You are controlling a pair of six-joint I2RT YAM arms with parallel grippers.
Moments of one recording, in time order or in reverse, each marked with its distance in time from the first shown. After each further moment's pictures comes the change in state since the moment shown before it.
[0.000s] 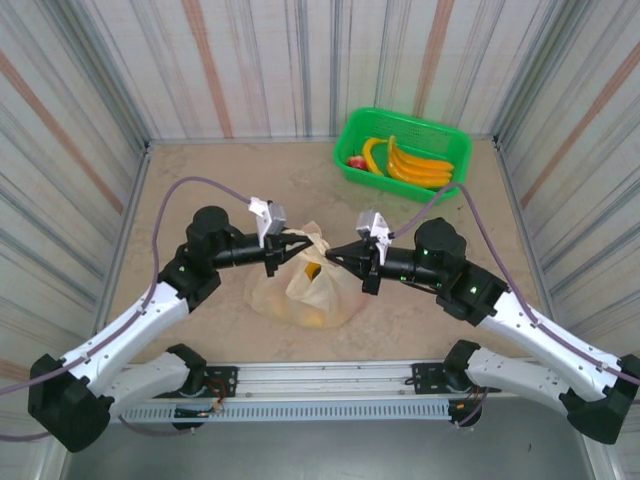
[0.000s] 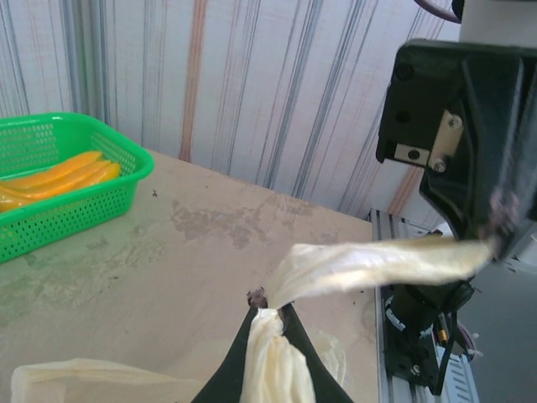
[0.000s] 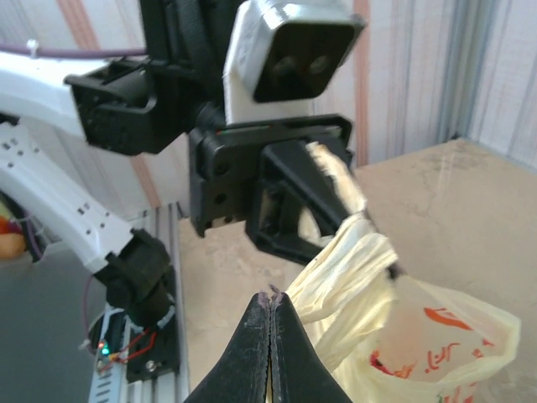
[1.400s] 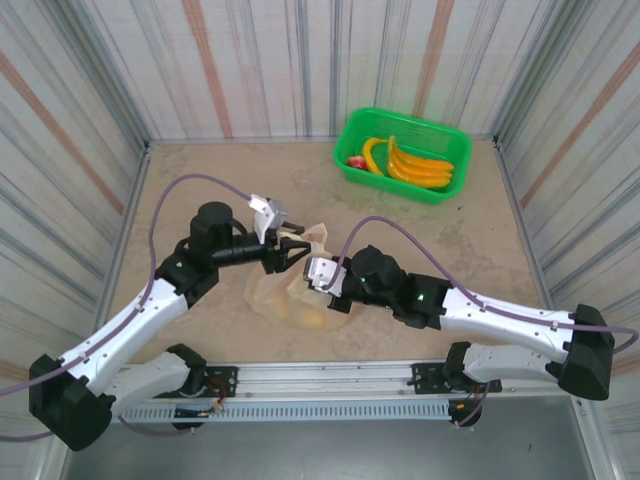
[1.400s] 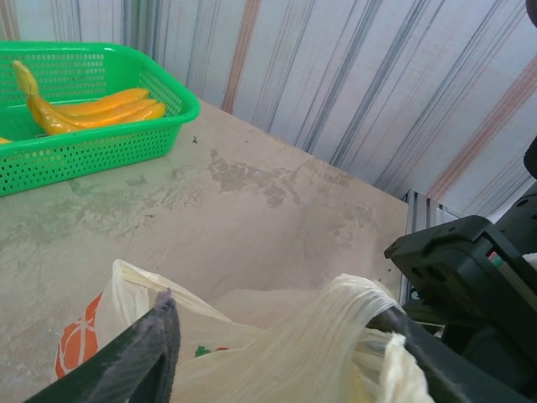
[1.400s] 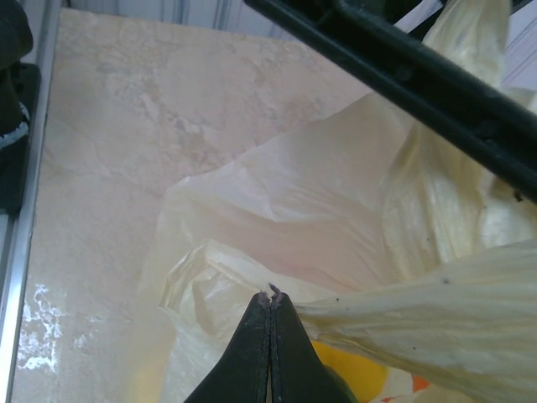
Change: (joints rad) left arm 0.012 0.007 0.053 -0.196 -0.103 -0.008; right arm 0.235 0.229 -0.063 -0.011 0.438 -0.442
